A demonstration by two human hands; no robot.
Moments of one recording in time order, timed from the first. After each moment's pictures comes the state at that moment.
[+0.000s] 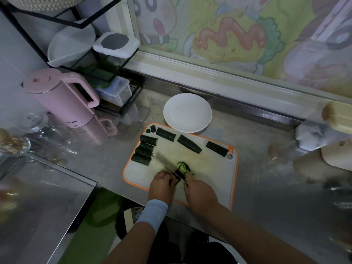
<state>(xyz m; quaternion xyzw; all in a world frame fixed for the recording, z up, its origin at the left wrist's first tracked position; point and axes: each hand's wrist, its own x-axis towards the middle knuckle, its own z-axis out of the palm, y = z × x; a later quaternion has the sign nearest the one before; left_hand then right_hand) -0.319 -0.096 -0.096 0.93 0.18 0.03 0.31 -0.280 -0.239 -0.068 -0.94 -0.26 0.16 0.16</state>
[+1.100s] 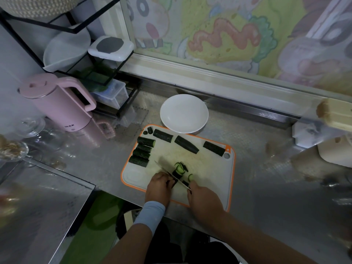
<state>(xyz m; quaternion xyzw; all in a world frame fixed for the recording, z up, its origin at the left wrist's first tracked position) -0.321 -0.095 -0.097 0.93 0.19 0.02 0.32 -0.294 -0.262 -0.057 -0.94 -0.25 0.17 0.17</state>
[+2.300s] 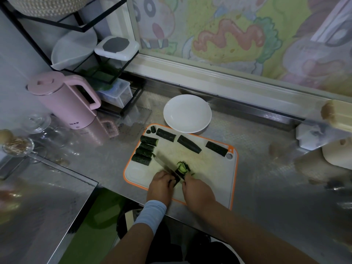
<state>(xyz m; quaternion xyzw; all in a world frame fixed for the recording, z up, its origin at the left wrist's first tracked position) -0.326 -0.095 -0.093 0.93 0.16 0.04 0.31 -0.279 -0.234 -0.074 -0.94 -0.26 0.18 0.13</state>
